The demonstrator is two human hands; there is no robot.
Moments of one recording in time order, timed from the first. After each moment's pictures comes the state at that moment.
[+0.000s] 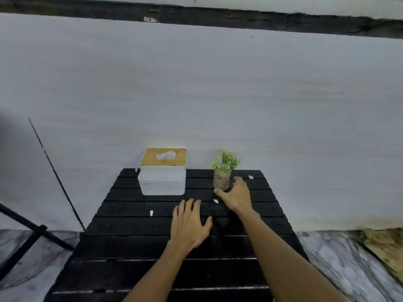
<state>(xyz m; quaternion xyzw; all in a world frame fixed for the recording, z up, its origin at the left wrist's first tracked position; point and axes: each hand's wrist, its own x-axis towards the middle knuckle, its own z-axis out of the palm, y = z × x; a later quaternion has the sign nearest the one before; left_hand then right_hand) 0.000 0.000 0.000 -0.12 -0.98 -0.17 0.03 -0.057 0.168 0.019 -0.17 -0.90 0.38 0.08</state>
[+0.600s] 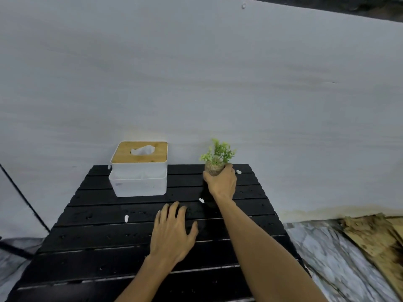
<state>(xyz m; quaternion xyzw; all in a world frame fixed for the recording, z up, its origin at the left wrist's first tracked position) -0.017 0.000 -0.034 -0.14 -0.97 -0.15 0.11 -0.112 0.166 0.009 -0.26 -0.86 0.41 0.18</state>
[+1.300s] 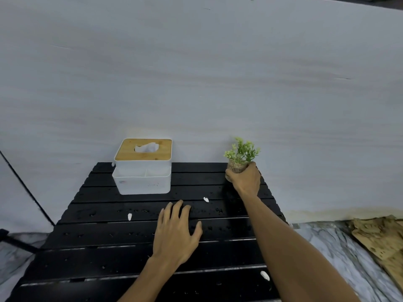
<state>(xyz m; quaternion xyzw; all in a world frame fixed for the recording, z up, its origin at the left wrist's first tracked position) -0.016 0.000 -0.037 -0.14 -0.97 -0.16 0.11 -0.117 0.225 0.003 -0.28 -0.85 0.40 0.20</state>
